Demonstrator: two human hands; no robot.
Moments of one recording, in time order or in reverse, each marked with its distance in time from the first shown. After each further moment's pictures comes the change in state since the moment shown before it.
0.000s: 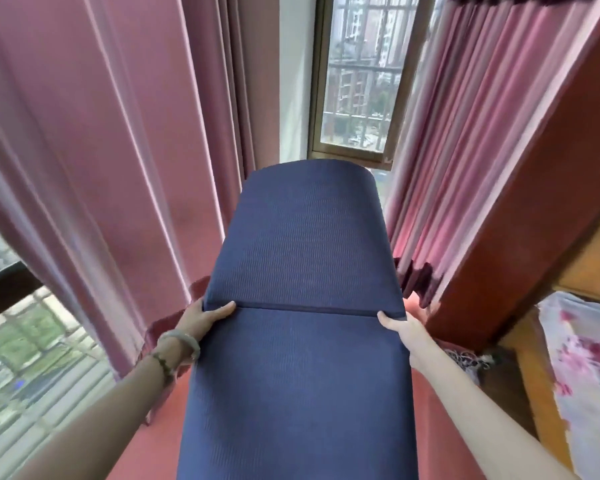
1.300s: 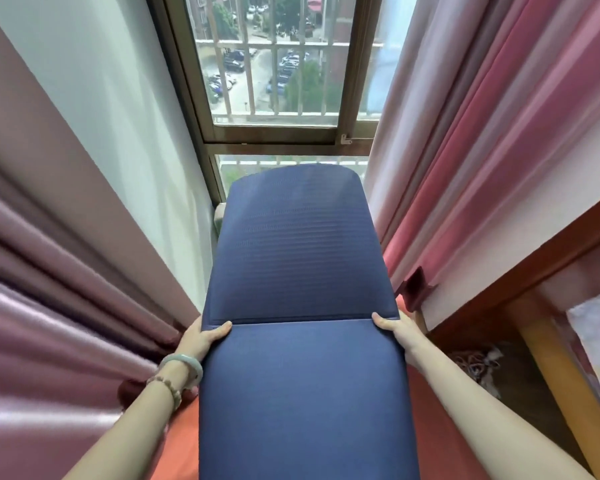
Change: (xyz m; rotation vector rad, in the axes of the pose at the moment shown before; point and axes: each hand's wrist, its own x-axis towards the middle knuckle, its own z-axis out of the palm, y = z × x) left_hand 0.730 0.081 0.227 0.069 -0.347 -0.286; right_hand 0.549 -0.132 0.076 0.232 0.263 0.355
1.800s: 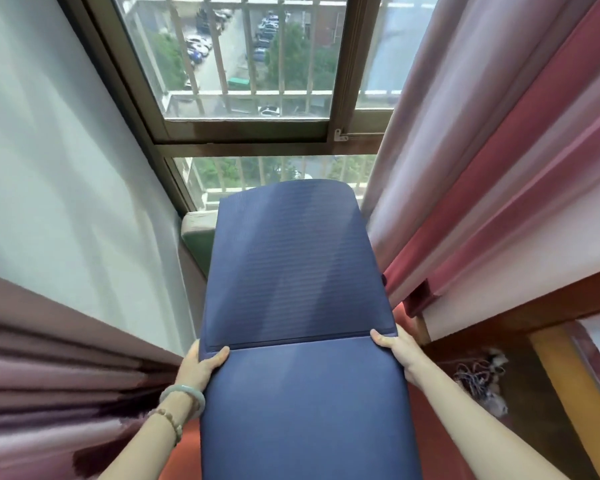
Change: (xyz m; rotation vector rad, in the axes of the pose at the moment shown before) left_hand 0.158 -0.010 0.045 0.101 0.084 -0.070; right_hand 0.150 -0.012 -0.007 0.021 0.070 0.119
